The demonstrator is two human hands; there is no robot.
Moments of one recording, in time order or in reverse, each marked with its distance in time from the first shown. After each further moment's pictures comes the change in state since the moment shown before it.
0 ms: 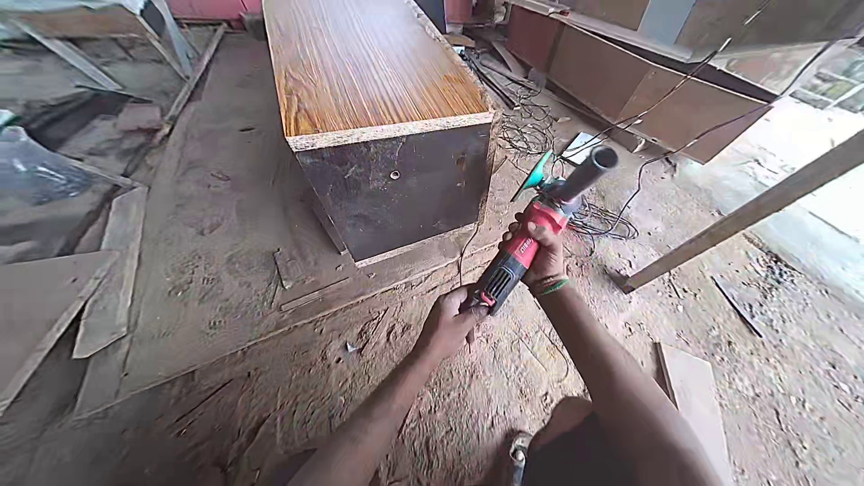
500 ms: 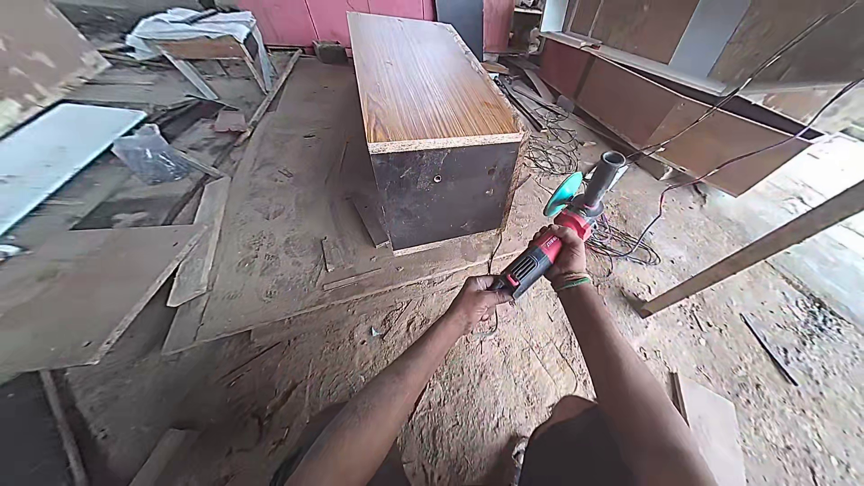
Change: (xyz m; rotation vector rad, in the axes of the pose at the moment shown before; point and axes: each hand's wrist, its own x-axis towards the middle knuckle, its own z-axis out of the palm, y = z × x) left_hand 0.020 0.002 0.007 -0.393 -0.044 0.008; right_hand 0.009 -0.018 0.008 -0.140 0.178 -0.037
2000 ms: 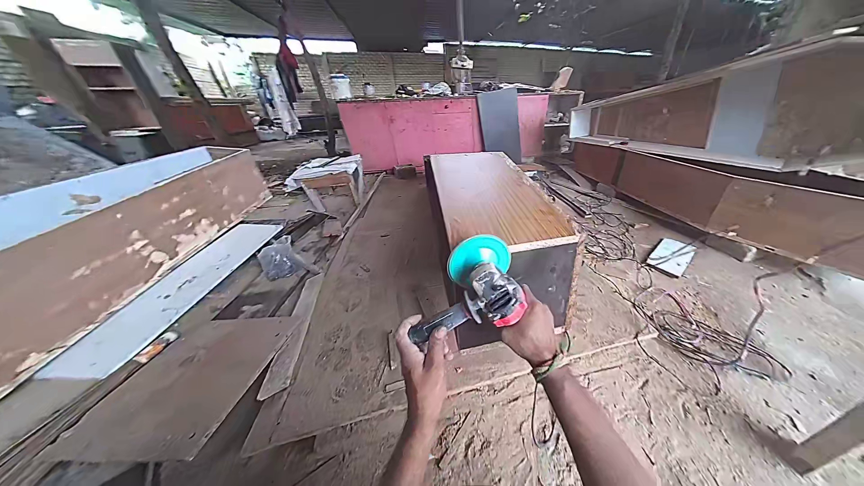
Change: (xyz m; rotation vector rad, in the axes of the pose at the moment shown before) left_hand -0.075 0.106 -0.116 0.191 0.930 0.849; right_hand -0.044 0.081 0.171 -1.536 -0.246 -0.504
